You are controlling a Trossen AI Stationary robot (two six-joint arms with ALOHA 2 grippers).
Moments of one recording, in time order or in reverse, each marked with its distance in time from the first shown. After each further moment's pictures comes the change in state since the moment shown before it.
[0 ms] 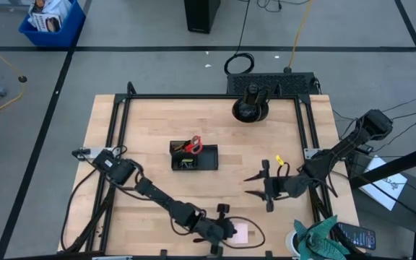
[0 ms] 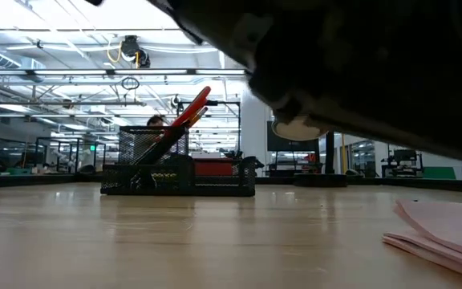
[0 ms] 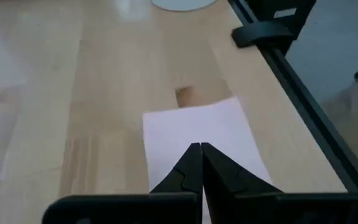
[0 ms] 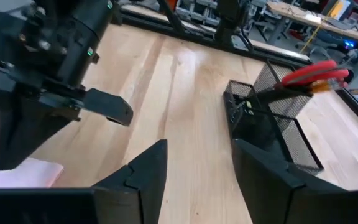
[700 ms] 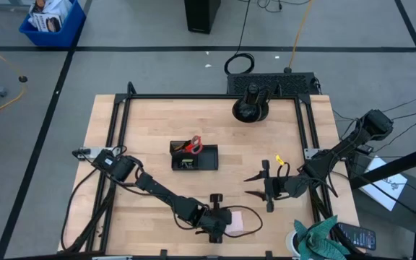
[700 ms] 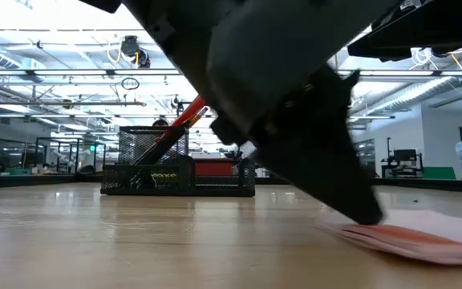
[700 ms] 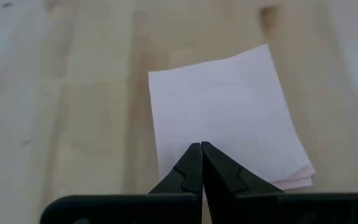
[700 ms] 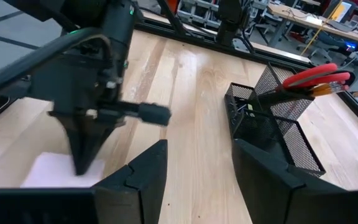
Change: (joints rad) left arm 0.051 0.023 0.007 -0.370 -0.013 -0.180; right arm -0.001 0.000 0.000 0.009 -0.005 -0.004
